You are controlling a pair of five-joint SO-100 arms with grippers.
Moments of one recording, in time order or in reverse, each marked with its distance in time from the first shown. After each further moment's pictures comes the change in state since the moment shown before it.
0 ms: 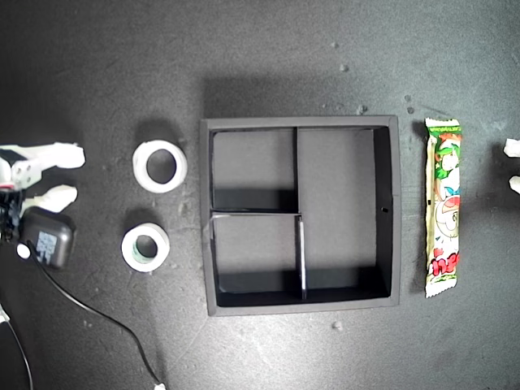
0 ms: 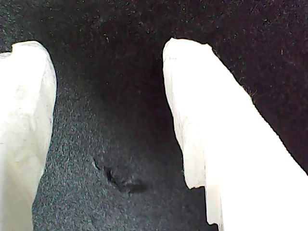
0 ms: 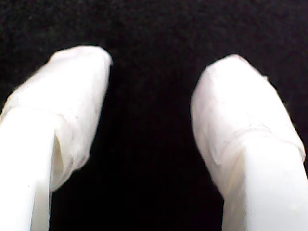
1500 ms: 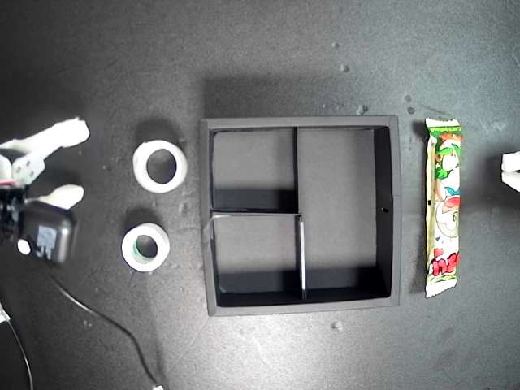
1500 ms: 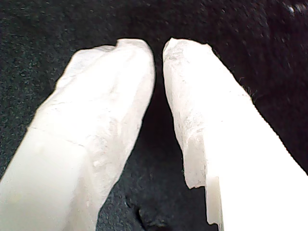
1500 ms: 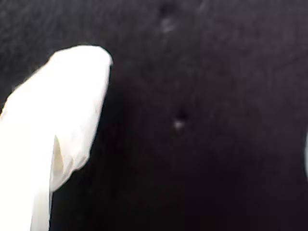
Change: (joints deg) arm 0 -2.4 0.0 0.3 -8.1 -2.5; arm 1 3.8 -0.2 0.0 -8.1 6.5
